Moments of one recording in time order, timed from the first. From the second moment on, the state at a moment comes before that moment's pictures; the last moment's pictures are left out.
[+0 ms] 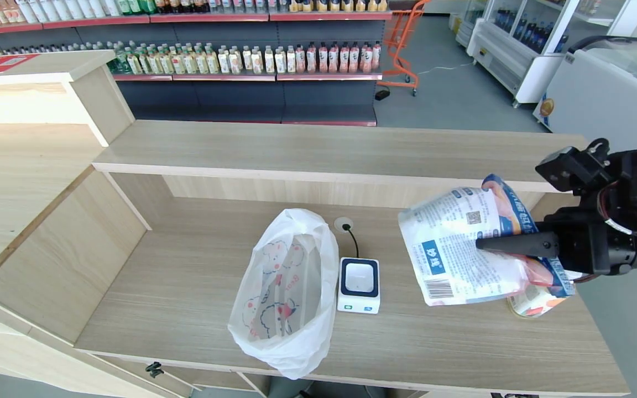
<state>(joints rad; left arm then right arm) 0.00 0.00 0.00 0.00 0.00 0.00 0.07 1.62 -0.86 -0.24 1.40 0.06</state>
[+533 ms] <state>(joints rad) 0.00 0.00 0.00 0.00 0.00 0.00 0.14 1.56 -0.80 -0.22 1.41 0.06</state>
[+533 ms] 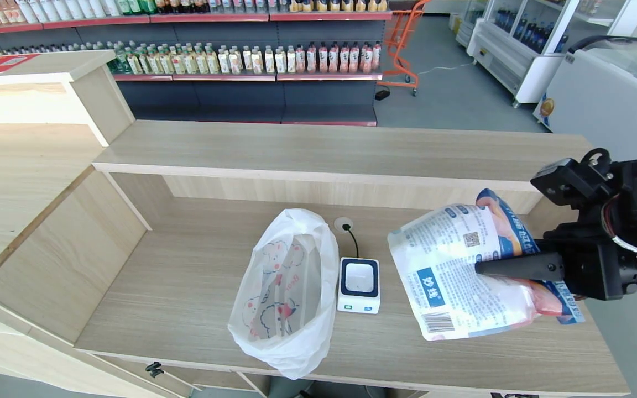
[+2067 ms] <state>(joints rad) 0.00 0.00 0.00 0.00 0.00 0.00 0.17 1.66 -0.78 -0.35 0.91 -0.30</state>
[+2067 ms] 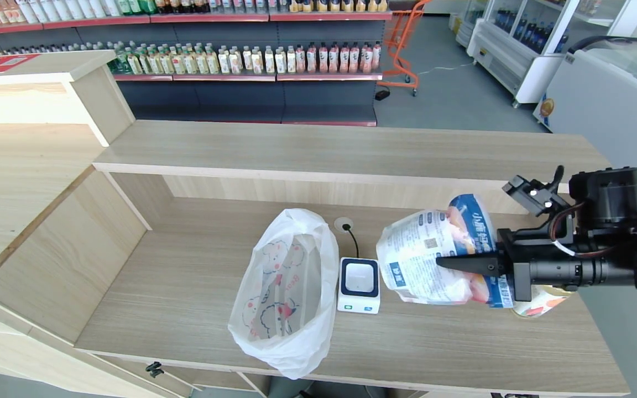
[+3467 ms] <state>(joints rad) 0.00 0.00 0.00 0.00 0.00 0.00 0.13 2.36 -1.05 -0.76 1.04 -1.07</state>
